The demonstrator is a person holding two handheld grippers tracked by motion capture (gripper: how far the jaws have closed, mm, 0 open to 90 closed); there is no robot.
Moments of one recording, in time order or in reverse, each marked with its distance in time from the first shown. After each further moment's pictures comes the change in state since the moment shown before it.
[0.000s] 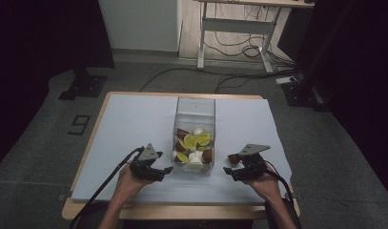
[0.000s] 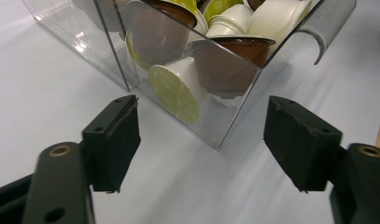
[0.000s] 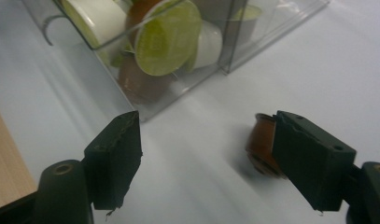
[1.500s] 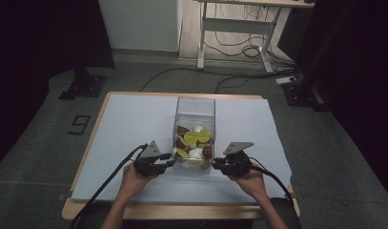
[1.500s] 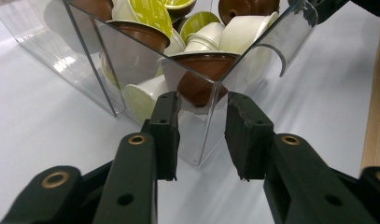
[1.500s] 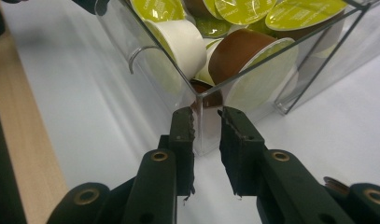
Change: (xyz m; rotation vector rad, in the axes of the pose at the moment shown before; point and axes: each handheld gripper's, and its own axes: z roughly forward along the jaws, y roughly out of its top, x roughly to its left) left arm 0.003 0.009 0.008 -0.053 -0.058 -0.002; right arm 0.024 0.028 0.025 -0.008 0.114 -0.045
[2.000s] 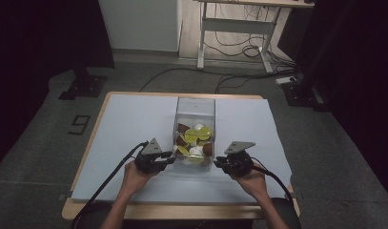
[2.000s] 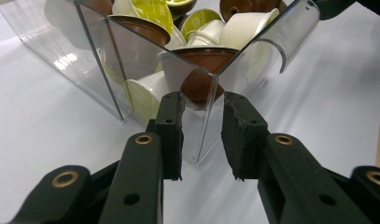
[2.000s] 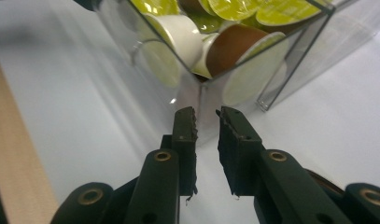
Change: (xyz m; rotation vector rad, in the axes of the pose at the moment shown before) left arm 0.006 0.004 0.005 0.008 0.006 -0.006; right arm 0.001 0.001 -0.006 0.004 -0.058 -0.003
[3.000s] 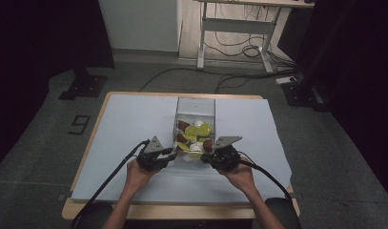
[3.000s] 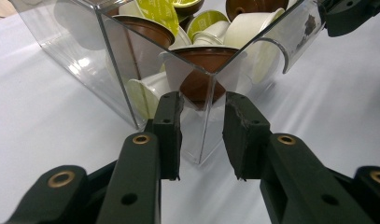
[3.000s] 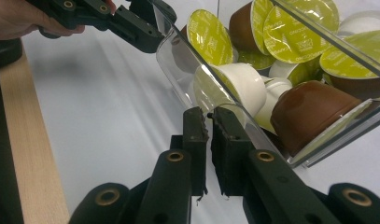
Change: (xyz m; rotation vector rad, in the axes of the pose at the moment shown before) left arm 0.003 0.001 0.009 -0.022 0.056 -0.006; right arm 0.011 0.030 0.025 -0.037 0.101 -0.028
